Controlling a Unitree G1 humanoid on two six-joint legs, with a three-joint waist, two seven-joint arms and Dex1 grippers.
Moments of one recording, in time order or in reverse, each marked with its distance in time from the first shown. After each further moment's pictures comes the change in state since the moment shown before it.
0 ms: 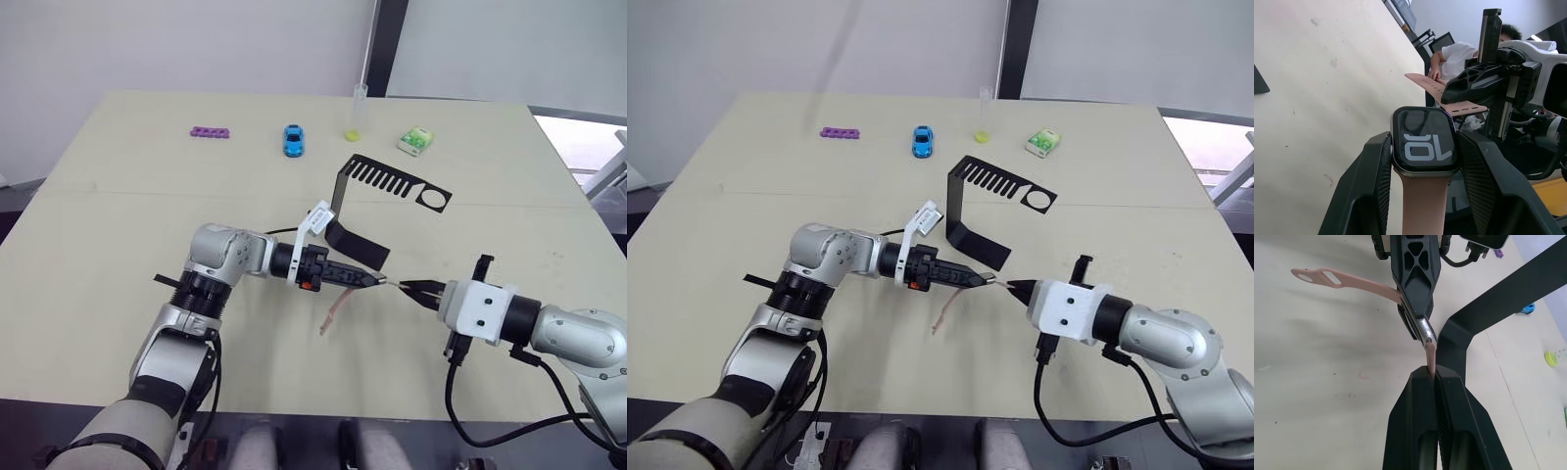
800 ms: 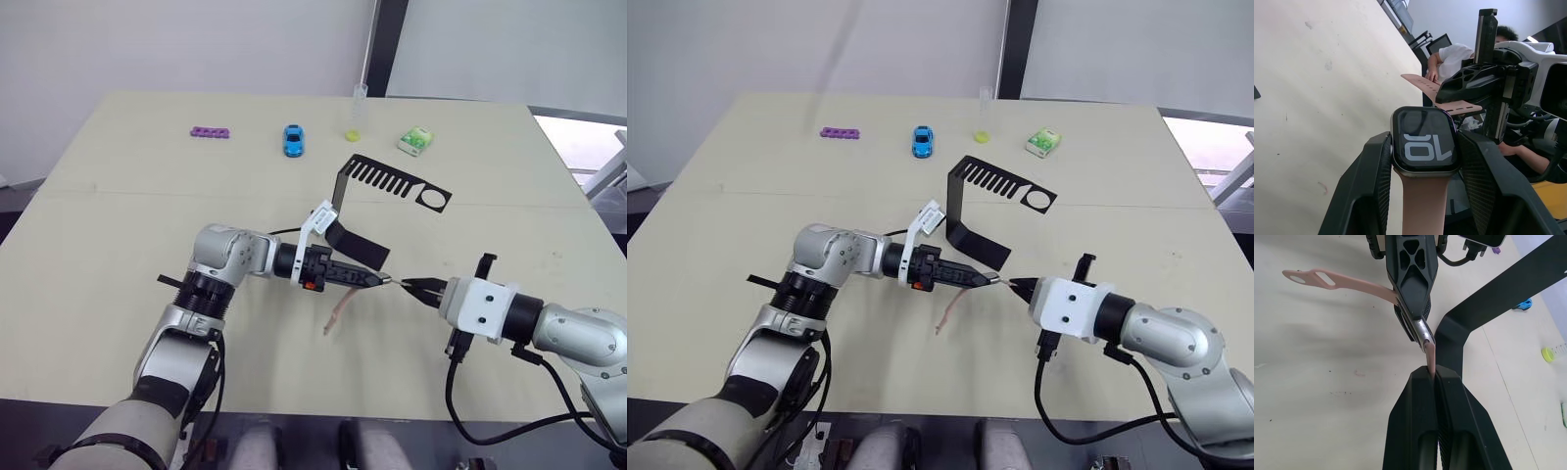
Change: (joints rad) left arm 0.000 -0.019 0.008 0.000 -0.002 0.001 0.010; right arm -0.015 0.001 0.002 -0.001 -0.005 0.020 0.000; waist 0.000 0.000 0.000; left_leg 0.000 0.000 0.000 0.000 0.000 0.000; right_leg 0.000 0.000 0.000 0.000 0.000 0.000
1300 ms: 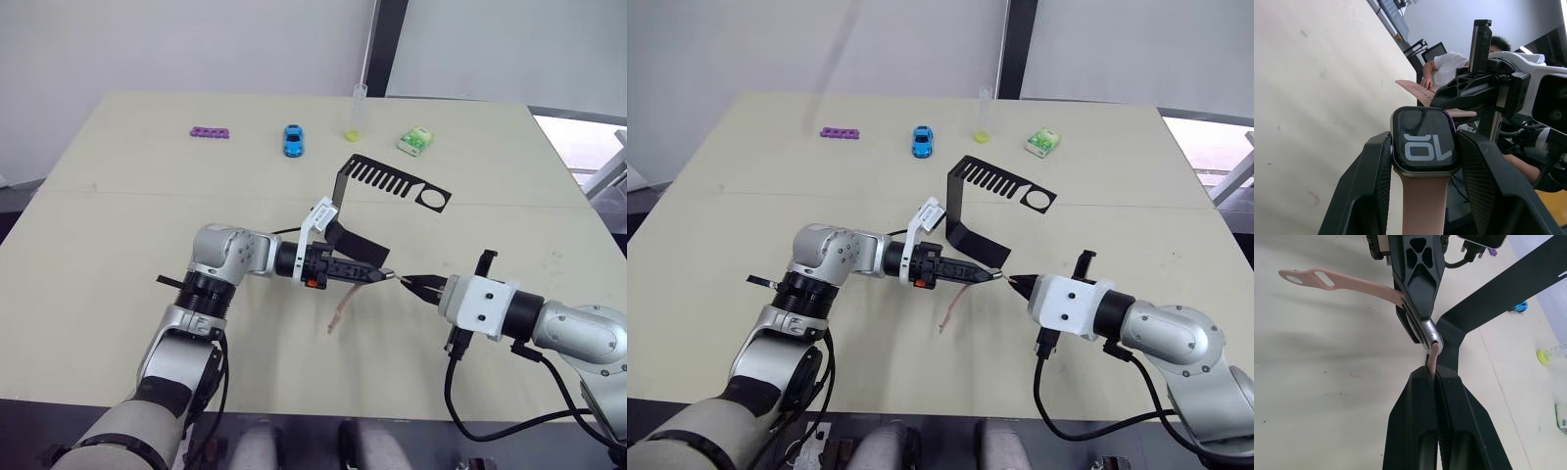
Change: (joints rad) left arm -0.001 -0.016 0.038 0.001 -0.028 0.027 0.031; right arm -0.018 0.001 0.010 -0.001 -0.020 0.001 -0.001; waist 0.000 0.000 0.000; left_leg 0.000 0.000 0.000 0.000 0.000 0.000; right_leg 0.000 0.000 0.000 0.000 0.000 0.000
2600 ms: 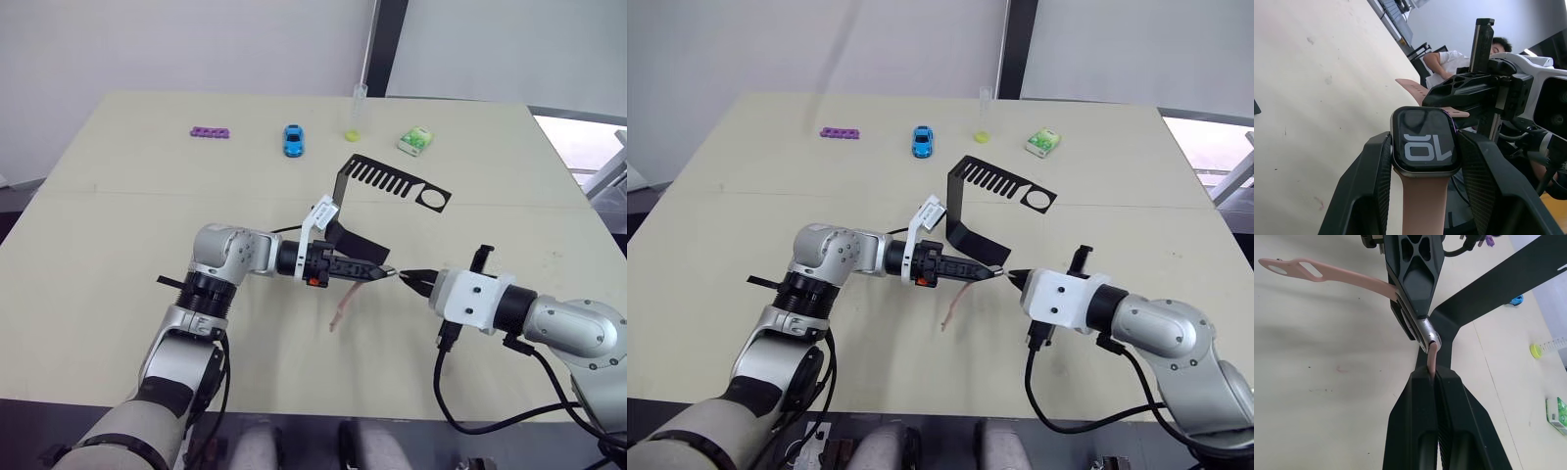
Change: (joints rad) left arm 0.000 -0.021 0.014 -0.003 0.000 -0.007 0.026; right arm -0.058 0.017 0.046 -0.007 -0.071 0.070 0.000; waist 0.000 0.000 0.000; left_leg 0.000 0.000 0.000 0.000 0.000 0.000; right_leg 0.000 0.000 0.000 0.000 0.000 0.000
